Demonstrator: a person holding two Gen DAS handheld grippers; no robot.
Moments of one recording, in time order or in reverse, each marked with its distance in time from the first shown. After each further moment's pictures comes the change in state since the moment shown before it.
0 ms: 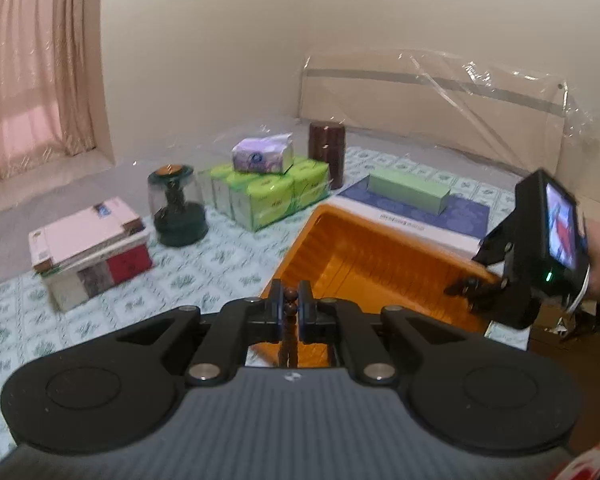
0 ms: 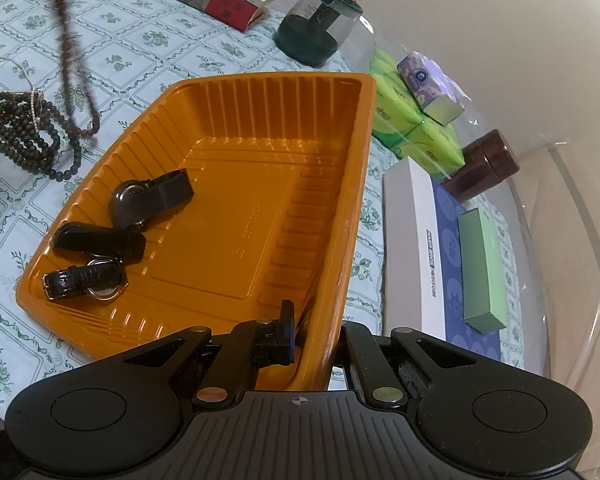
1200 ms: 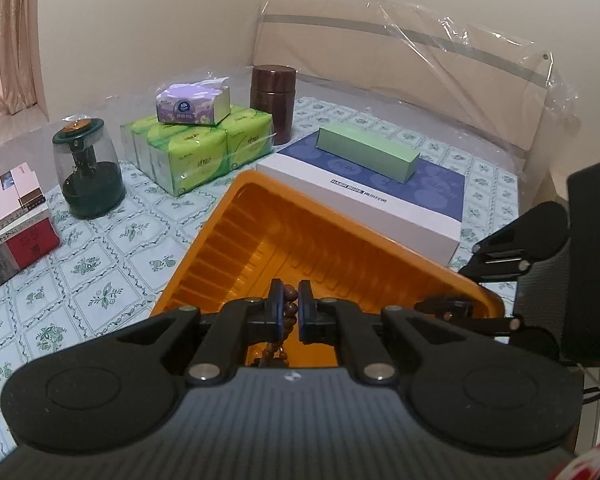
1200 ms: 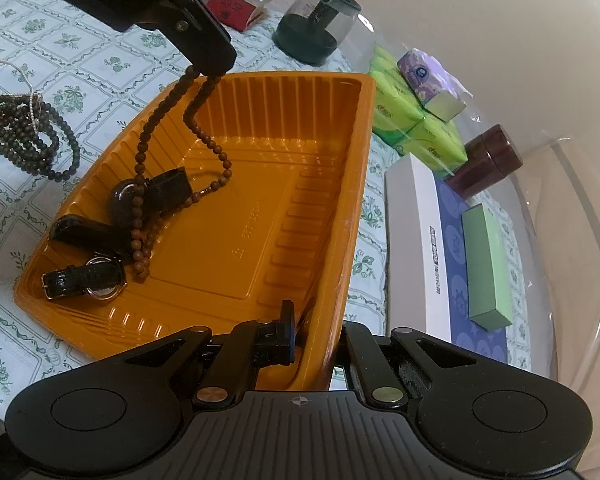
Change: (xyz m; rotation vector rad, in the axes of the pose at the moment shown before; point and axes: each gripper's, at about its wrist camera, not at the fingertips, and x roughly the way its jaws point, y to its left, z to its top) left arm 0.128 -0.045 0.011 -0.016 0.171 -0.135; right arm 0.004 -0.006 -0.004 0.012 -0.006 0.019
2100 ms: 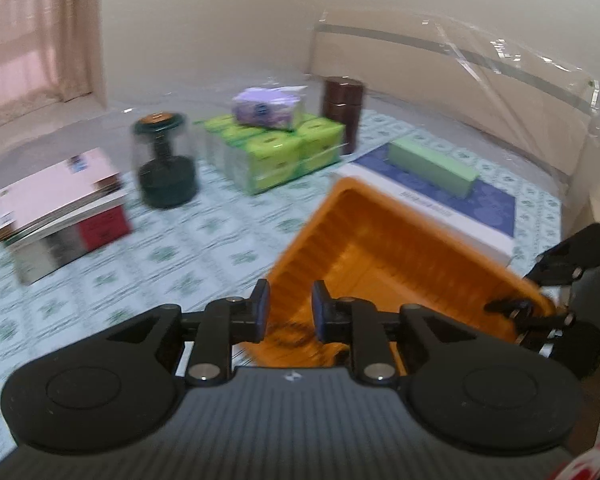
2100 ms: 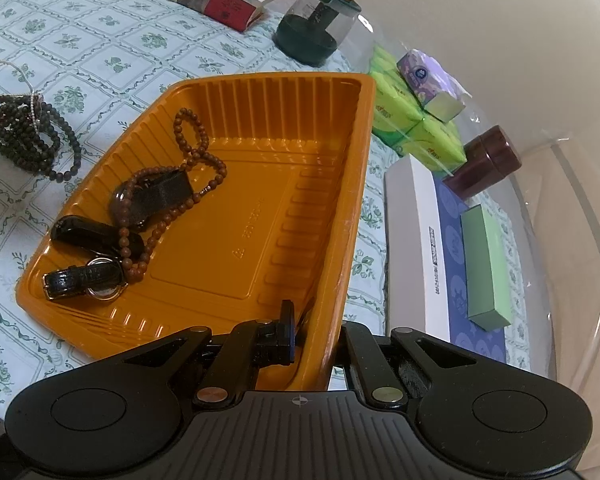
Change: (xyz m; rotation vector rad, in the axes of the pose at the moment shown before) left arm -0.047 0.067 -0.013 -0.091 -0.020 0.147; right arm -0.002 0.001 0.001 -0.003 0.000 -0.005
